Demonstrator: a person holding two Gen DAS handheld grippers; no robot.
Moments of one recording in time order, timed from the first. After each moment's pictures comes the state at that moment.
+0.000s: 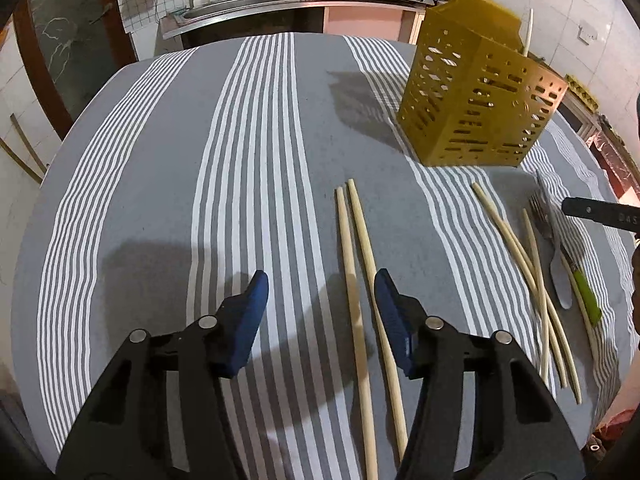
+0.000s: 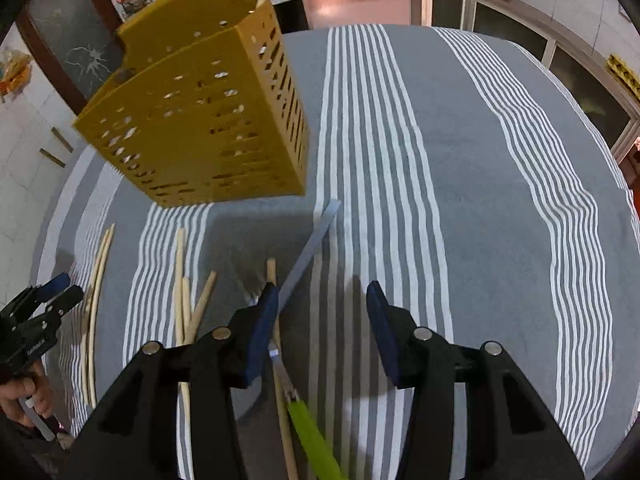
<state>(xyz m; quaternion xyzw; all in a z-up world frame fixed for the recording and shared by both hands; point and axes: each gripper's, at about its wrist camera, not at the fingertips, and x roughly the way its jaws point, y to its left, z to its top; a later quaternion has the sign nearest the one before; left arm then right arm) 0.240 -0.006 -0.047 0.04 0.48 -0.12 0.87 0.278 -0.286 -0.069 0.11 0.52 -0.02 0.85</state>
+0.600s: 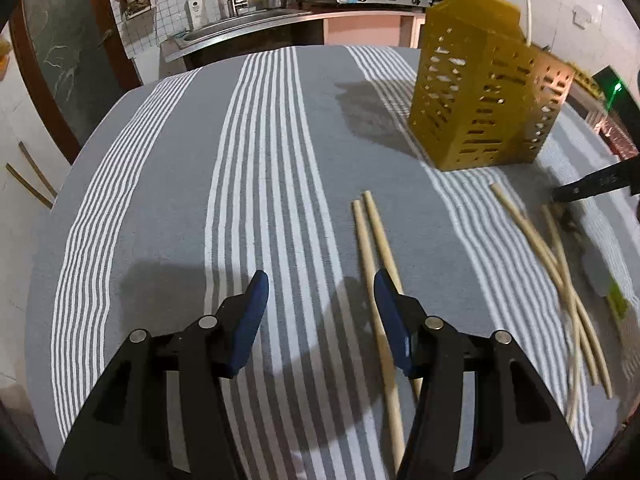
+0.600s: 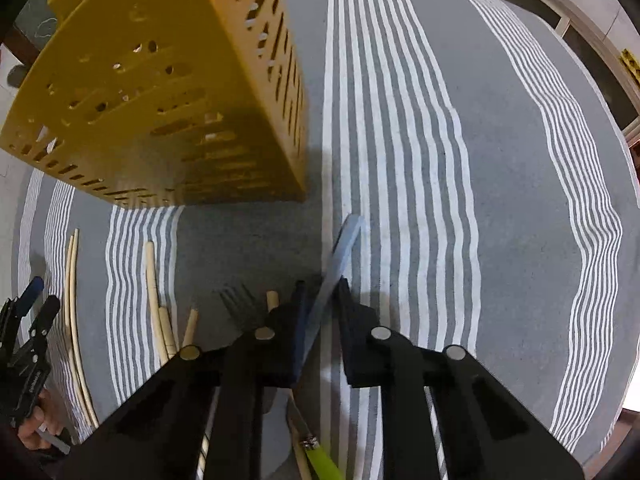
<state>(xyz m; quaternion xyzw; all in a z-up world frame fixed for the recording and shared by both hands) 0.246 -0.007 -0.053 0.08 0.45 -0.10 0.88 0.338 -0.267 -0.089 0.10 0.61 -0.02 0.78</state>
